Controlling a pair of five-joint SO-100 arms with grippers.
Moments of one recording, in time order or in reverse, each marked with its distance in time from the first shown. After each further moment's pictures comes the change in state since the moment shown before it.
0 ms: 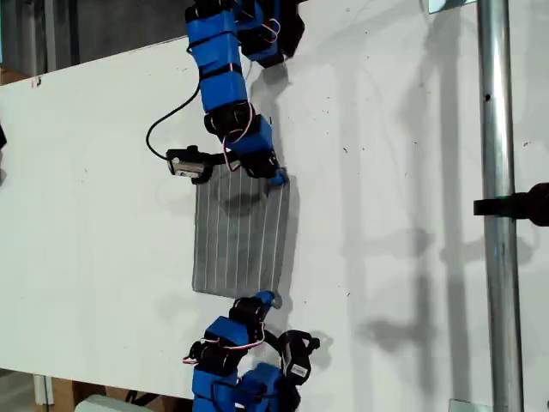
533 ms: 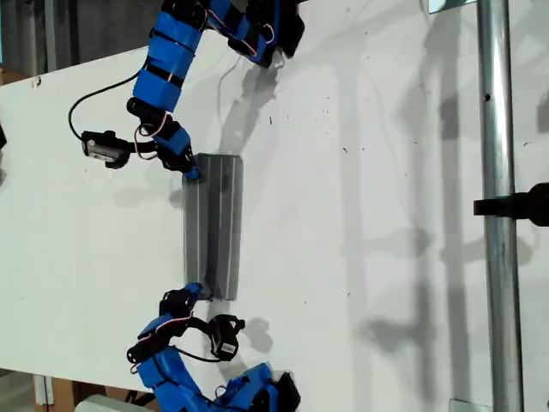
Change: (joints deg) arm 0 -40.8 -12.1 -12.9 -3.3 40.8; arm 1 39.5 -1.8 -5.5 -1.7 -33.6
